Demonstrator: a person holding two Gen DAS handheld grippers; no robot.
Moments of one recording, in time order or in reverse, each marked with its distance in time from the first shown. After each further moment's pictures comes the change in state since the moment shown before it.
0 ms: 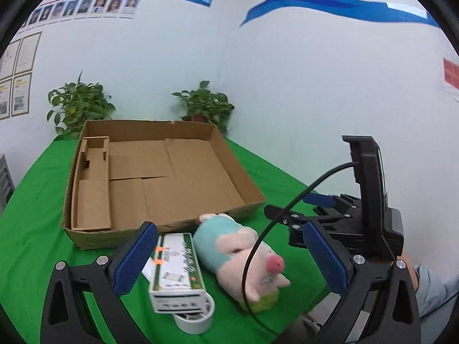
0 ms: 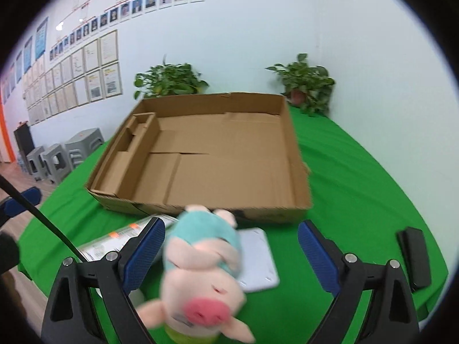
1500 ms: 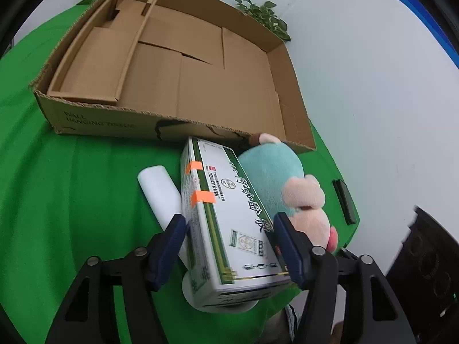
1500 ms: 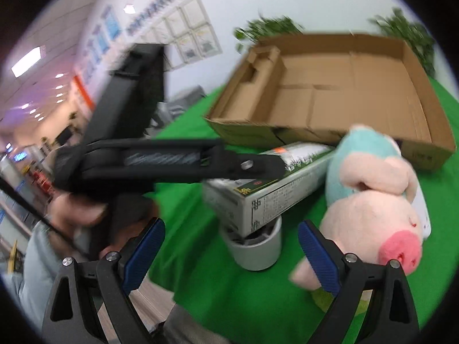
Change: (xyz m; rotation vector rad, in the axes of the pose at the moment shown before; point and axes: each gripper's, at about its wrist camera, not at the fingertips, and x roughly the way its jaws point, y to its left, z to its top) left arm 0.120 0.126 -0.064 -0.449 0.421 -0.063; right arm 0.035 0.095 -0.061 -0.047 0.255 0.553
